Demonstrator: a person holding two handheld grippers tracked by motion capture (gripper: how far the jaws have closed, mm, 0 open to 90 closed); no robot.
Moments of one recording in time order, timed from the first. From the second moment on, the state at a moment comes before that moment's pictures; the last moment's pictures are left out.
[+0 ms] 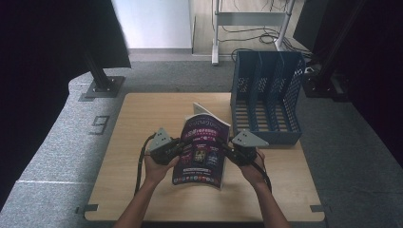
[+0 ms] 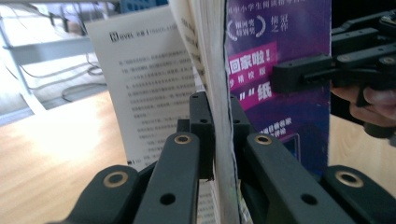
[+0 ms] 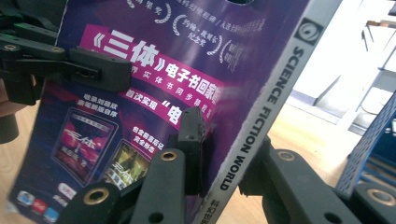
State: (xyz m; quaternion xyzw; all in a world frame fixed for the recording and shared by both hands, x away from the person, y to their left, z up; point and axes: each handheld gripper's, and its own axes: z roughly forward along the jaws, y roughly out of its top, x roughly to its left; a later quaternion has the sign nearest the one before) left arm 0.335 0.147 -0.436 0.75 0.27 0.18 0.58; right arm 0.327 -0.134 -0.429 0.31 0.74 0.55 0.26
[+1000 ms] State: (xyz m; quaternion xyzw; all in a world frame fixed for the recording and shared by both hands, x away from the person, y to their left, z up) left arm 0.319 0.173 -0.442 0.75 0.28 0.18 0.57; right arm 0.292 -0.132 -0.431 0.26 0.73 0.59 0.22
